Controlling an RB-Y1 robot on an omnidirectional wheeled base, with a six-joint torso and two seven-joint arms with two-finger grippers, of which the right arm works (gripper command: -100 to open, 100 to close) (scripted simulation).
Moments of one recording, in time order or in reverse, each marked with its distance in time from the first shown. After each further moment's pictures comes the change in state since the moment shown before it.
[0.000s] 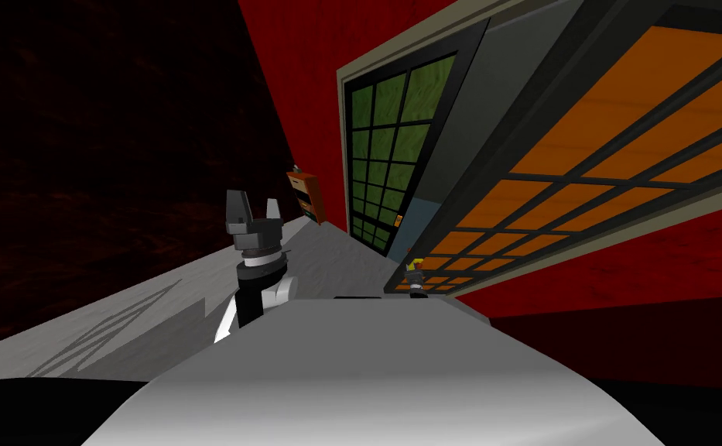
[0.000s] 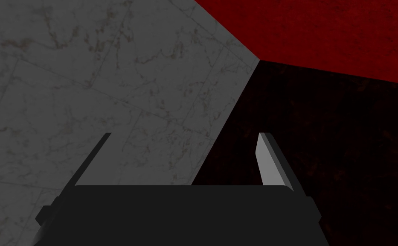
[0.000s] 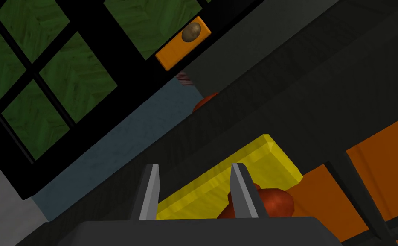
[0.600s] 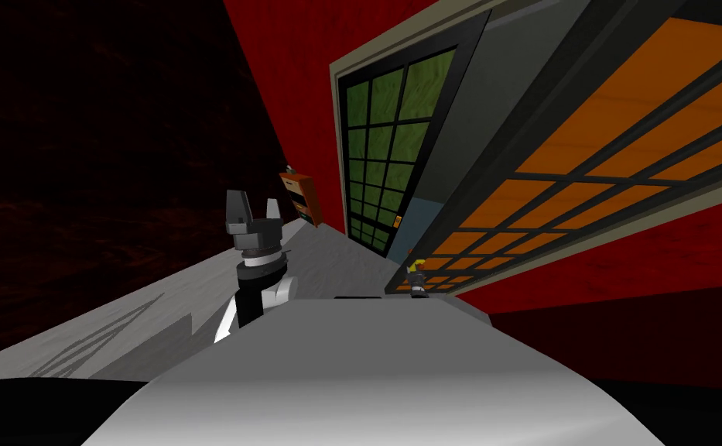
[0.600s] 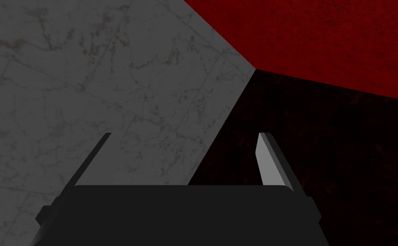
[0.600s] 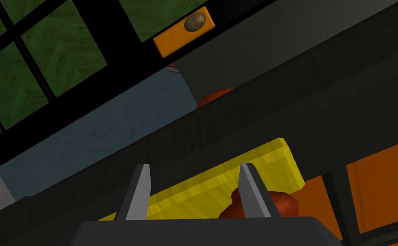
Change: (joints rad) arm 0.000 -0.004 -0.031 0.040 0.041 -0.022 0.138
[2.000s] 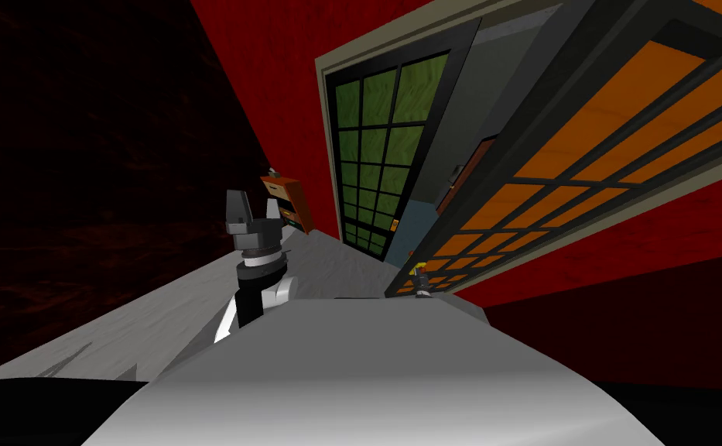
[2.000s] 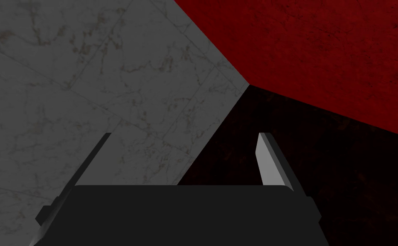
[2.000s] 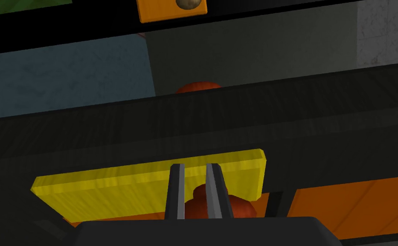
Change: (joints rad) arm 0.026 -0.013 -0.075 0.016 0.085 -0.038 0.316
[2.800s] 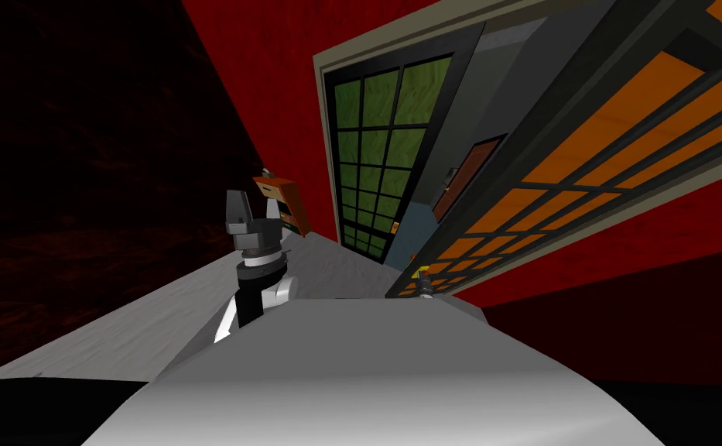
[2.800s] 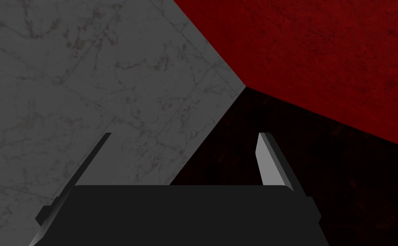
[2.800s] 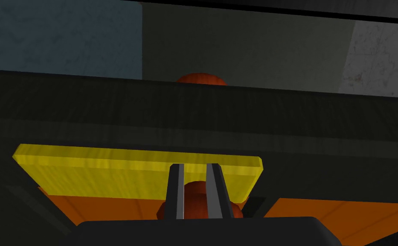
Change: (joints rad) arm 0.032 0.012 -0.051 -0.016 0.012 0.019 0.191
